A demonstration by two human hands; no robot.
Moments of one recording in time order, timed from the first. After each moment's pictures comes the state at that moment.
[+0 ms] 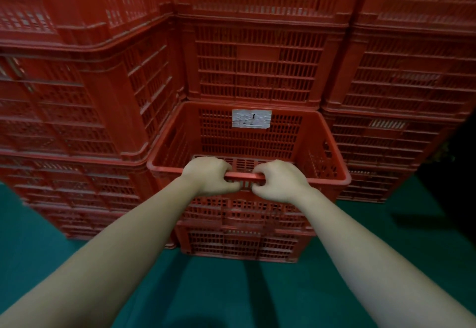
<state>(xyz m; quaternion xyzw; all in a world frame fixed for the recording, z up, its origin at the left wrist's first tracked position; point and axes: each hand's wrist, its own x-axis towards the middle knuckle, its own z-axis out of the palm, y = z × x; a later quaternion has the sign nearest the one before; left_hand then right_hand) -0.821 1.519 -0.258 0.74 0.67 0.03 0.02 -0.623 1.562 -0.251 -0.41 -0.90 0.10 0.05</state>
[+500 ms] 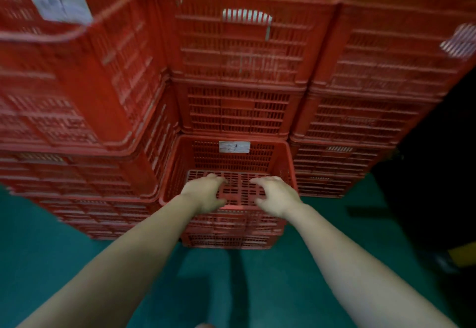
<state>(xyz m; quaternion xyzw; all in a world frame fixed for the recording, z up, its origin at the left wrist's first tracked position) -0.792 1.484 -0.064 0.70 0.69 -0.05 0.19 -0.583 1.525 -0.054 -0.51 -0.83 0.21 -0.04</state>
